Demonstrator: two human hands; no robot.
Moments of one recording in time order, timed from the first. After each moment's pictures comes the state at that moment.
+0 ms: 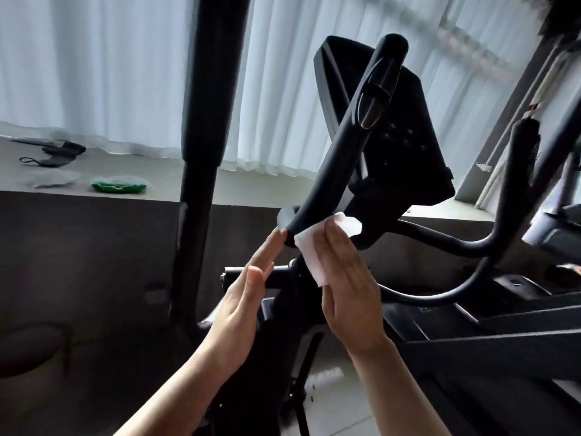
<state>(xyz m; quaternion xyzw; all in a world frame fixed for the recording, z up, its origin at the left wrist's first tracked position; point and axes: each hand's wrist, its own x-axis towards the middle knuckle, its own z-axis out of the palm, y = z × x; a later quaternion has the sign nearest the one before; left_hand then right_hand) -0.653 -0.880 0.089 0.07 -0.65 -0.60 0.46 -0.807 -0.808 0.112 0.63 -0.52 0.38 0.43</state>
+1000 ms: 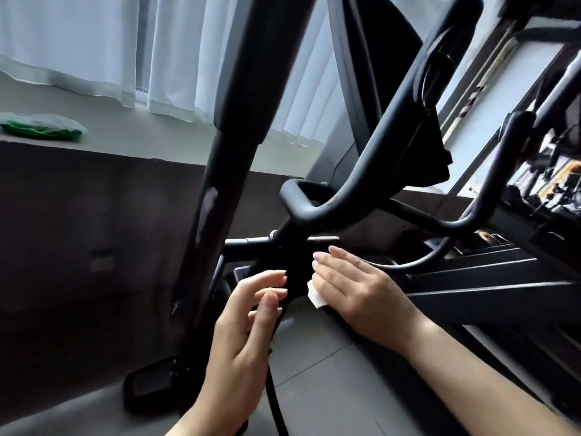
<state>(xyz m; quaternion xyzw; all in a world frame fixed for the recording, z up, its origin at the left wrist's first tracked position) -0.633 -0.880 0.055 0.10 -0.58 -0.64 0.50 -0.813 -0.793 0.118 0.71 -0.54 -0.09 0.44</state>
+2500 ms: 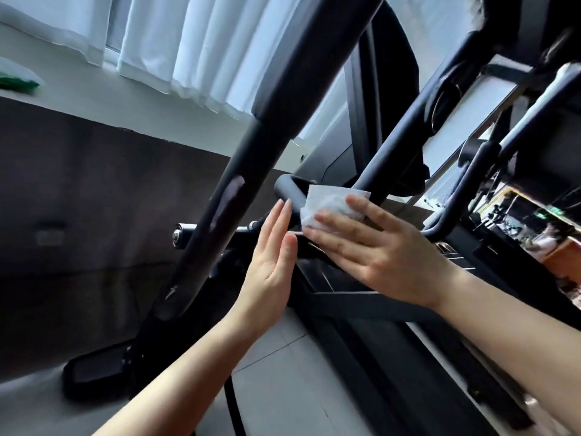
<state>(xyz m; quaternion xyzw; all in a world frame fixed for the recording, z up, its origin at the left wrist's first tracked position) -0.691 -0.909 0.076 0.03 -0.59 -0.67 0.44 -0.784 -0.797 0.220 0.72 -0.39 -0.30 0.48</state>
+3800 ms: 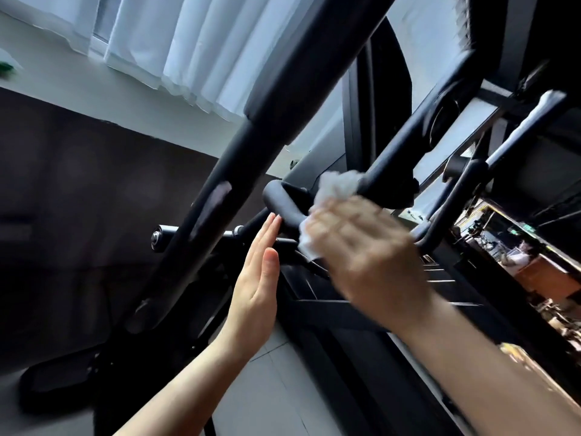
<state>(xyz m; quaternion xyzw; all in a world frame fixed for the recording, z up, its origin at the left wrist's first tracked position) -0.711 -0.898 0.062 0.02 -0.51 -0.70 0.50 -0.748 -0.815 0.212 0.67 -0.57 -0.09 0.47</state>
